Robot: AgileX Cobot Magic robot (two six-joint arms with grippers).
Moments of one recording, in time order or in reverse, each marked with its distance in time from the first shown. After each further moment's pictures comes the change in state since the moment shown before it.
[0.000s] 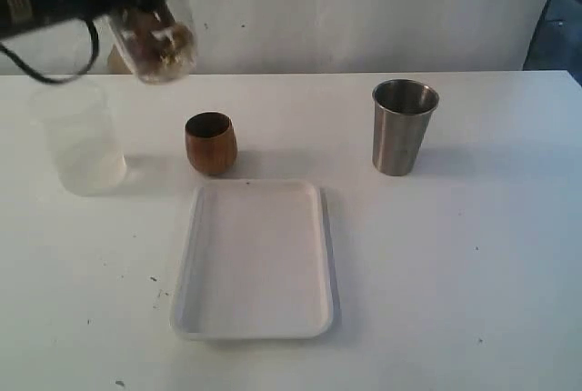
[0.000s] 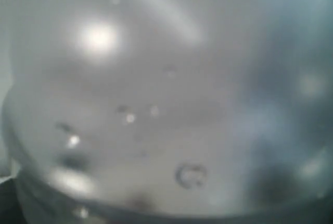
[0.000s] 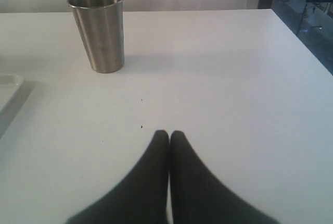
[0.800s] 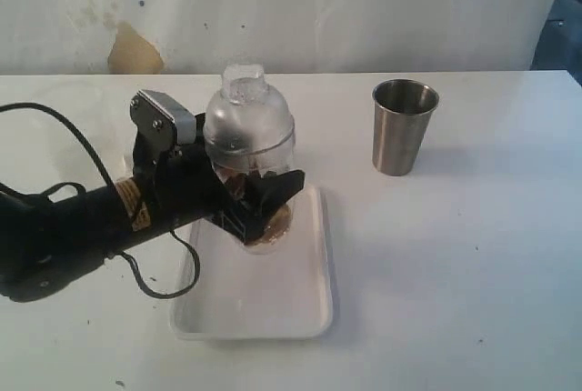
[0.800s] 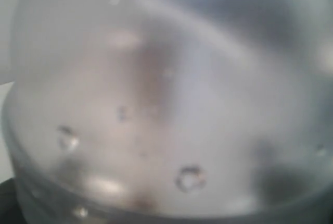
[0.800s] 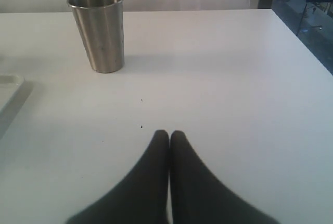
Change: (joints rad) left arm -0.243 0.354 0.359 -0.373 -0.630 0.652; right arm 0.000 0.000 0.000 0.000 0.000 0.000
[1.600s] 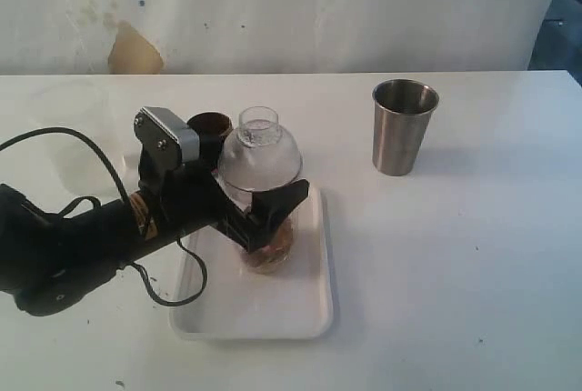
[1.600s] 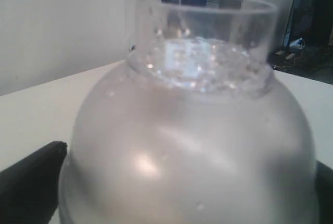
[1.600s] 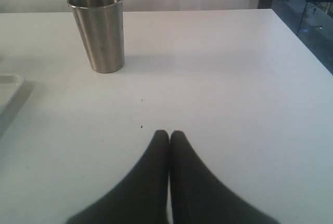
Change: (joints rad) left arm -0.005 0.099 0.000 -0.063 -0.133 0.107; right arm 0.000 0.000 0.000 0.000 0.000 0.000
